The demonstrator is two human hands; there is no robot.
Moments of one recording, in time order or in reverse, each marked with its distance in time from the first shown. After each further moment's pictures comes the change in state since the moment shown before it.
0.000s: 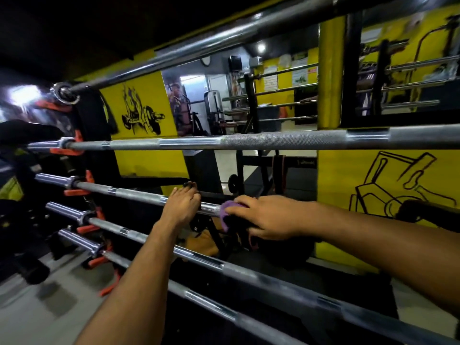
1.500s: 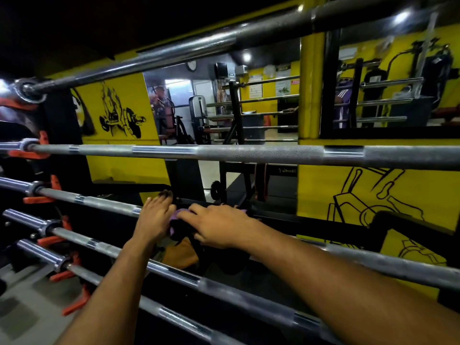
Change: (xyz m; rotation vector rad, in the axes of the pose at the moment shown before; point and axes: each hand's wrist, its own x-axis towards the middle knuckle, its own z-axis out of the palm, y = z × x) left_hand -0.002 -0.008 0.004 0.104 0.031 0.240; right_hand 0.066 -0.020 0.014 0.033 0.111 0.045
